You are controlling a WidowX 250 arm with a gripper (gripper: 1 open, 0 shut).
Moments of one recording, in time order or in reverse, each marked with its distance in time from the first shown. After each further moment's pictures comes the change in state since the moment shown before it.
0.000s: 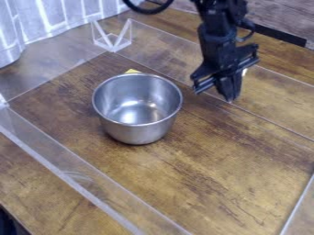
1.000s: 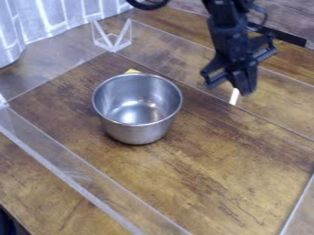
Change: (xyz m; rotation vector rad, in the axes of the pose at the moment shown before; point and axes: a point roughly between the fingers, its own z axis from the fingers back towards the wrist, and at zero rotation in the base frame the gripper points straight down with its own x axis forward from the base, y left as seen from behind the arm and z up) arm -0.002 -0.006 0.026 -0.117 0.031 -0.049
